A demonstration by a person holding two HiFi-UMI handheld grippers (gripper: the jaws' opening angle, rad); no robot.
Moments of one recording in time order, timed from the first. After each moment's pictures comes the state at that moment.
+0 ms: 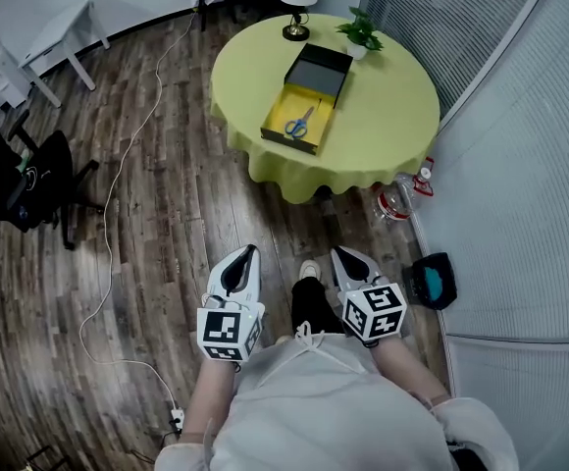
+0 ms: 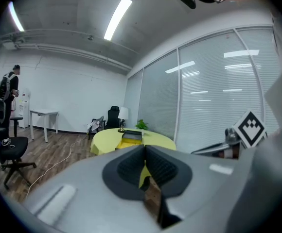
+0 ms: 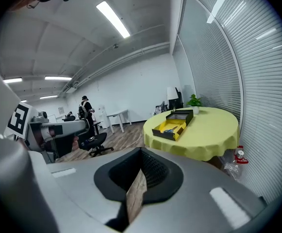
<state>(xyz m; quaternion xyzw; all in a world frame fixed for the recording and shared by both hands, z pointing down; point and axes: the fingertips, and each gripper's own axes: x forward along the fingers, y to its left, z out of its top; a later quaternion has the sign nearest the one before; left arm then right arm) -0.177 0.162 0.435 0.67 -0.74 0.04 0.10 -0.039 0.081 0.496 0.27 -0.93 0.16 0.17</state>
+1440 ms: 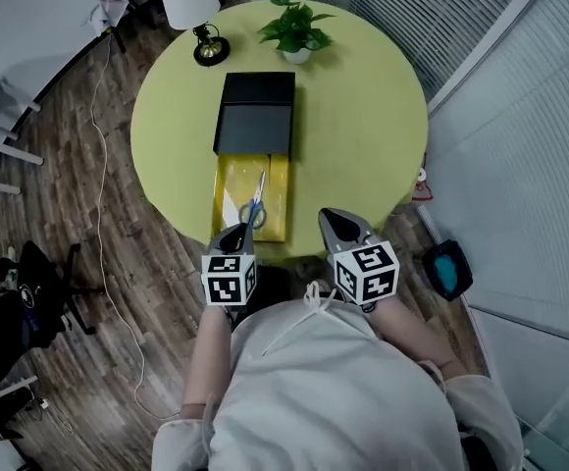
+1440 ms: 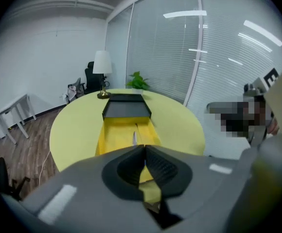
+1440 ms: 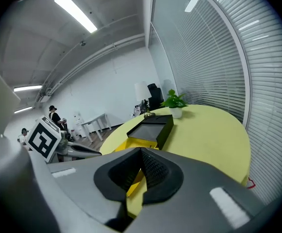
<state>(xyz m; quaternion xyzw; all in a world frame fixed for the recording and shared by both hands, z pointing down) -0.278 -0.275 0.576 0.69 -0.61 0.26 0.28 -0.122 -0.324 0.524 0.36 -0.89 0.23 0.18</state>
